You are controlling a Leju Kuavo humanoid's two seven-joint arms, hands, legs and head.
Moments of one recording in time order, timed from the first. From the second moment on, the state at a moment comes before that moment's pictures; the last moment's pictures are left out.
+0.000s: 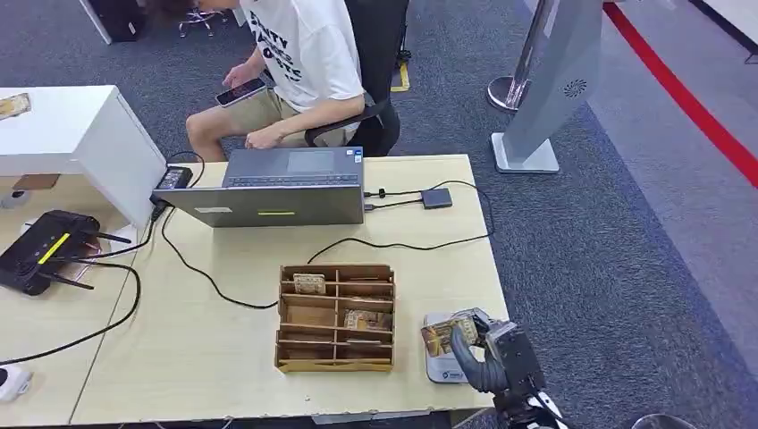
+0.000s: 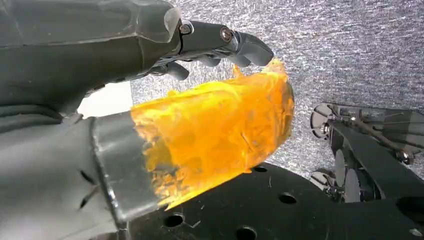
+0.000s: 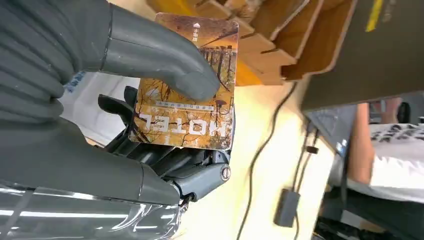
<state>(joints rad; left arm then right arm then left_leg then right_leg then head) -0.05 -0.21 1.20 -0.19 -1.15 -0.02 0.11 0.16 -0.16 0.45 -1.62 -0.09 -0.20 -0.20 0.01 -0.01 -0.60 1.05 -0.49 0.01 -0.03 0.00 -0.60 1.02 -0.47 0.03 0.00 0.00</state>
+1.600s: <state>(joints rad) -0.05 -0.21 1.20 -0.19 -1.16 -0.03 0.11 0.12 -0.13 0.47 -1.47 -0.07 -0.28 -0.19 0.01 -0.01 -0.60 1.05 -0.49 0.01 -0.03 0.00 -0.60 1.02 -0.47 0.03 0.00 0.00</state>
